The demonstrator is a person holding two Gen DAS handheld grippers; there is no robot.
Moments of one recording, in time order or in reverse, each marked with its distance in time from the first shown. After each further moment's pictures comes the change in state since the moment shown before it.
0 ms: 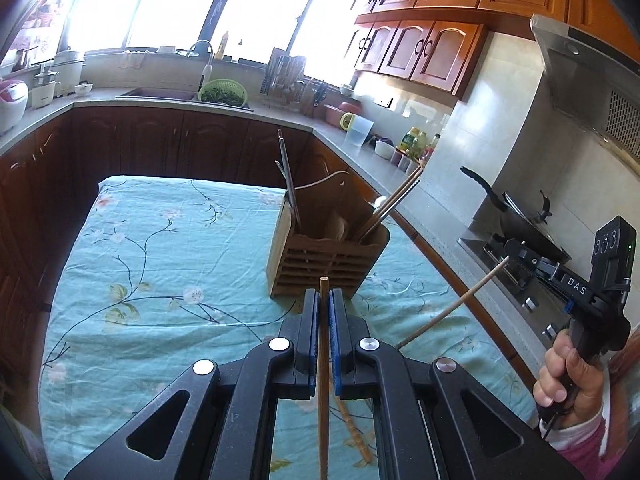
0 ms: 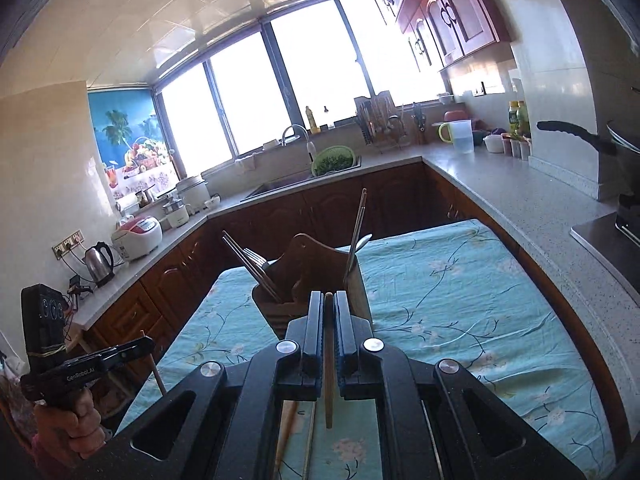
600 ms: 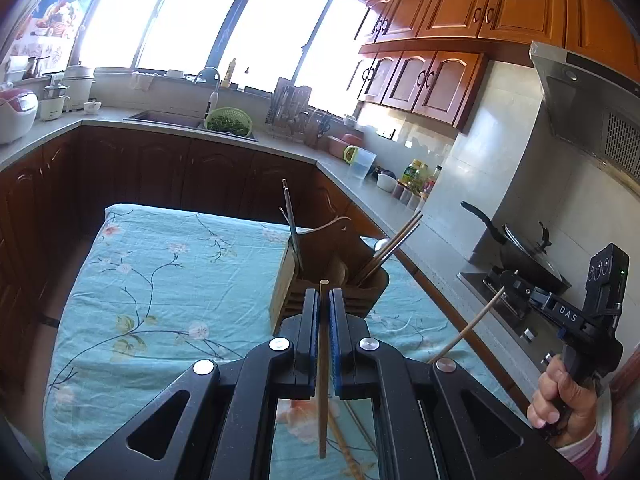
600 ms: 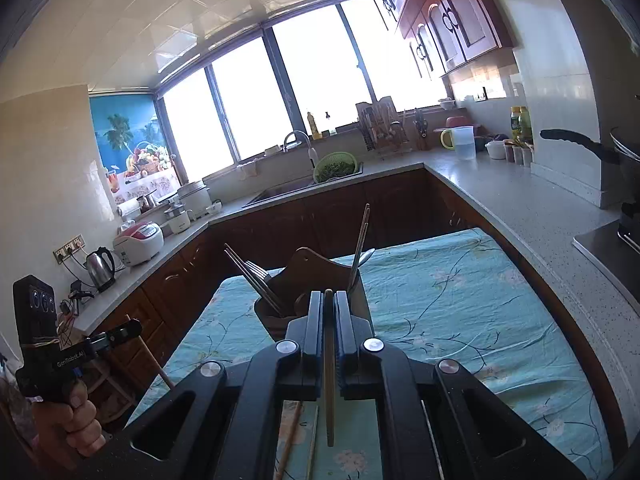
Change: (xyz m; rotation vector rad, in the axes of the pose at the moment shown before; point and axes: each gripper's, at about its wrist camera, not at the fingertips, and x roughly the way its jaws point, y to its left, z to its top) left arm -0.008 0.002 0.012 -0.007 -0.104 0.012; right arm 0.004 0.001 0.007 -0.002 -0.018 0.009
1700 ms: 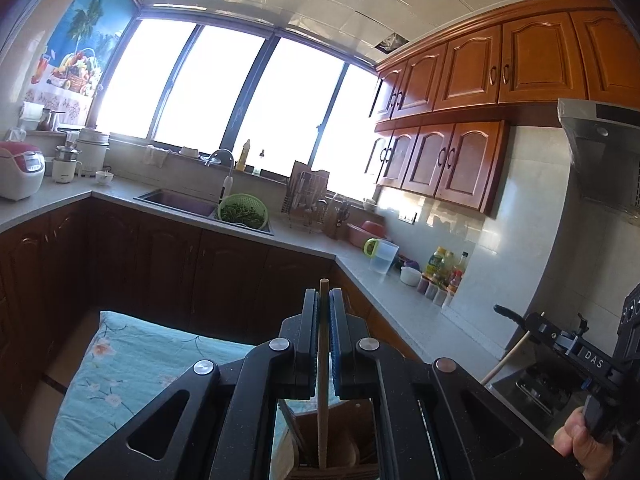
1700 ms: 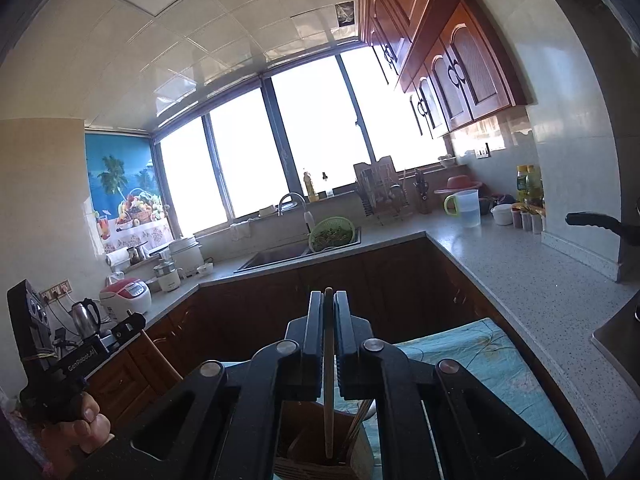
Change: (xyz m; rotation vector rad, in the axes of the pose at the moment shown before) left arm 0.117 -0.004 0.077 0.011 -0.294 0.080; right arm 0.065 0.000 0.104 -0.012 -0.203 -0.022
